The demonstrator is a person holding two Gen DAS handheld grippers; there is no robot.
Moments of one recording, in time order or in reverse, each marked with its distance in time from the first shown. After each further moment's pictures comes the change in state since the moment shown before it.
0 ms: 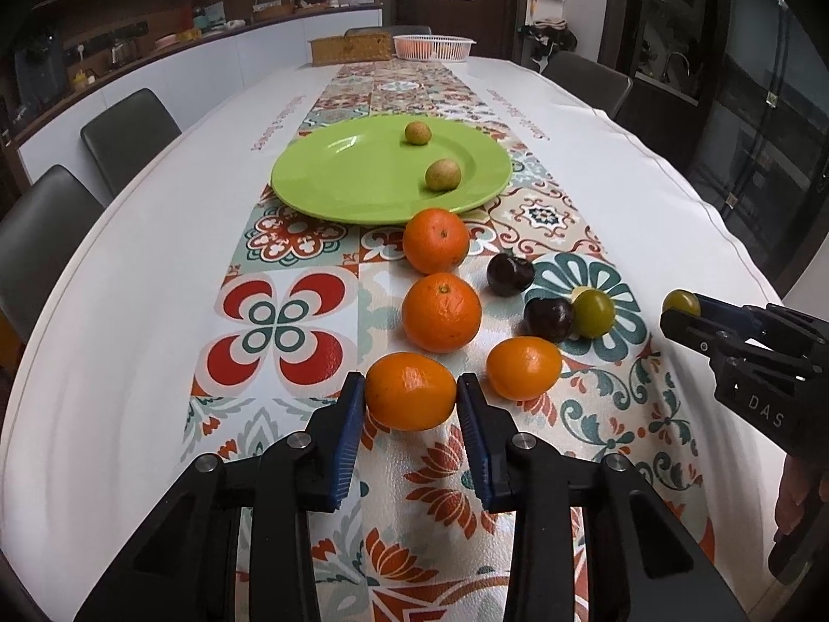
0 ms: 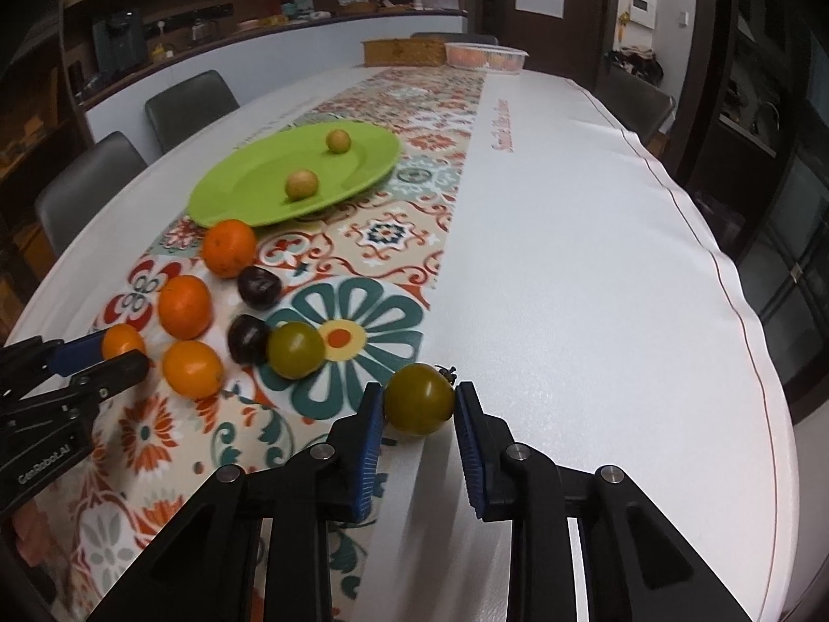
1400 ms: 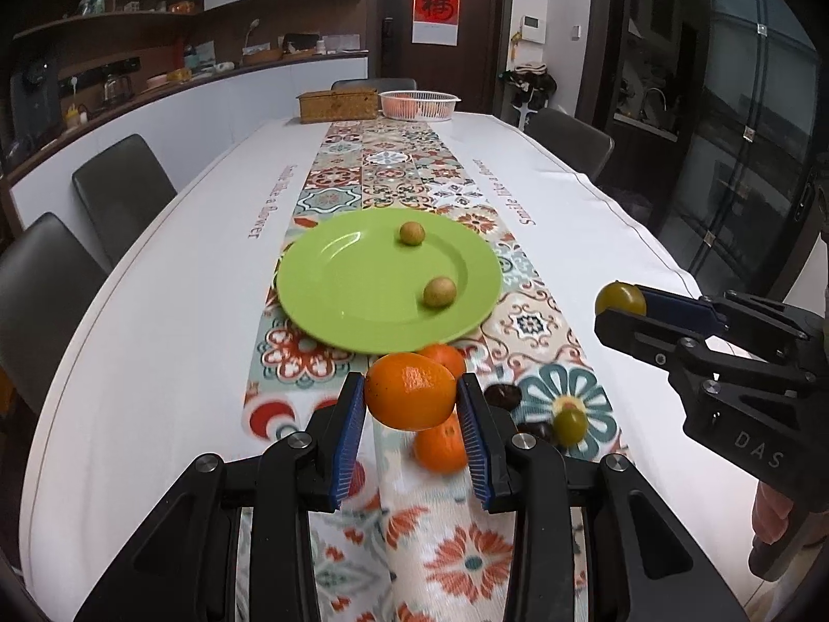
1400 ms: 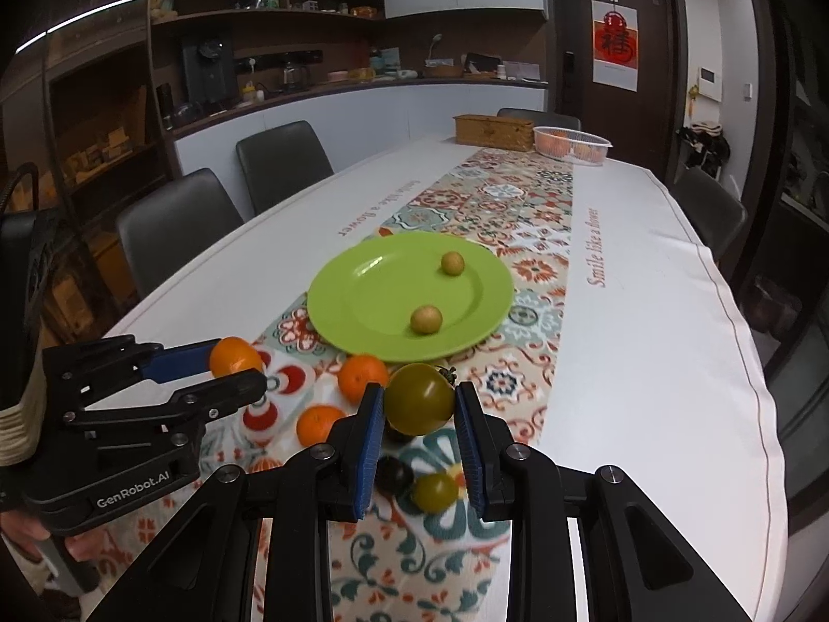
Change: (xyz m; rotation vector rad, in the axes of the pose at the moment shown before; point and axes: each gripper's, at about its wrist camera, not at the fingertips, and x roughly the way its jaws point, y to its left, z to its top) left arm -0.029 0.016 0.064 0.019 -0.123 -0.058; right arm -0.035 0.042 0.074 -0.114 -0.173 0.178
